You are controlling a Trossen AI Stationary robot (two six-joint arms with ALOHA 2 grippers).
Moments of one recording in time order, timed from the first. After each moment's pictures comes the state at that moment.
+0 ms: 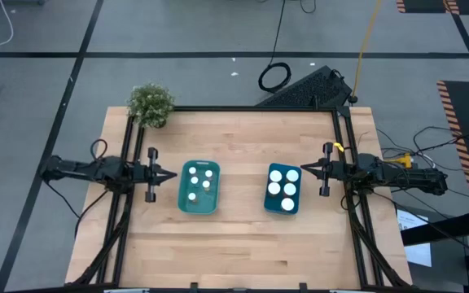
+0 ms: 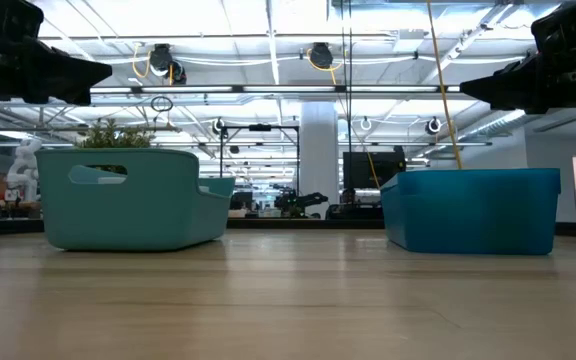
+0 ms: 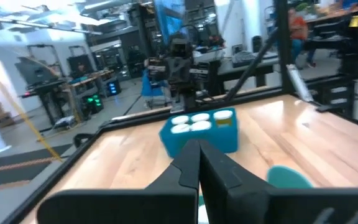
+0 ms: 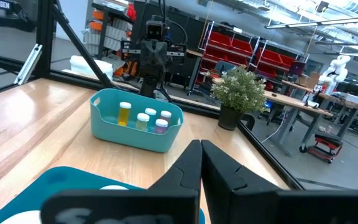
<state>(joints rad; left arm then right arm) -0.15 0.00 0.01 0.05 -0.12 0.23 -0.04 0.00 0.01 0.03 0.05 -0.27</state>
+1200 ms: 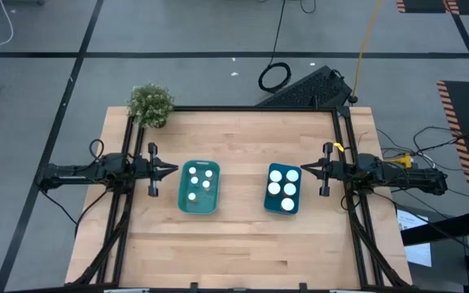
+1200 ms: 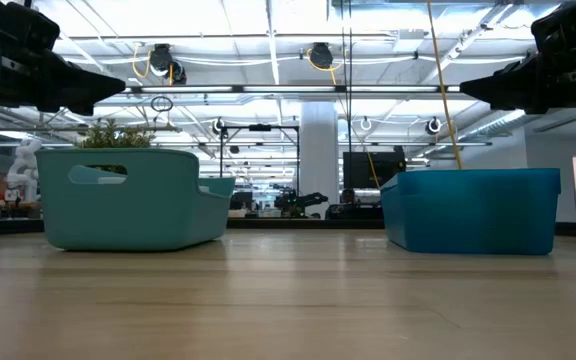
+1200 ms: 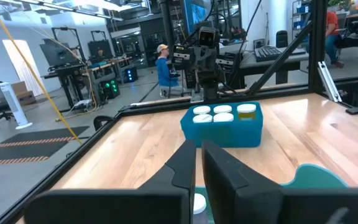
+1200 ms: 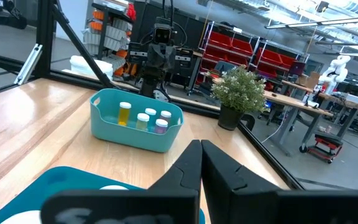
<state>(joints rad) 0.01 0.01 0.01 0.03 -0.05 0.17 -0.04 0.00 0.01 0.03 0.05 -0.27</state>
